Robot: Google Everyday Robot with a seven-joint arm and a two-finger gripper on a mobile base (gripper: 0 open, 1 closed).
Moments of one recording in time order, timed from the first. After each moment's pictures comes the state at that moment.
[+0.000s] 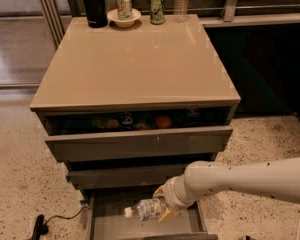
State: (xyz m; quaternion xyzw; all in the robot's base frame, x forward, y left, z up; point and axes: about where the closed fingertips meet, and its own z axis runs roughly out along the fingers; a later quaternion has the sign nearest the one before) arm 0.433 -0.035 0.474 -0.74 0.62 0.13 0.22
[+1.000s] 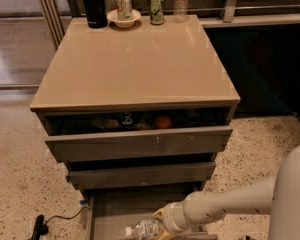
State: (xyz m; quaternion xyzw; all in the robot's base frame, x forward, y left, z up) arm 0.398 -0.027 0.360 -0.72 0.63 0.16 0.24
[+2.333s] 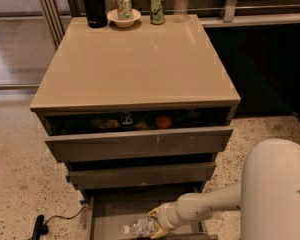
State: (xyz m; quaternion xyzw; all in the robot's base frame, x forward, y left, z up) arm 0.430 -0.012 0.286 -0.73 0.62 0.15 0.25
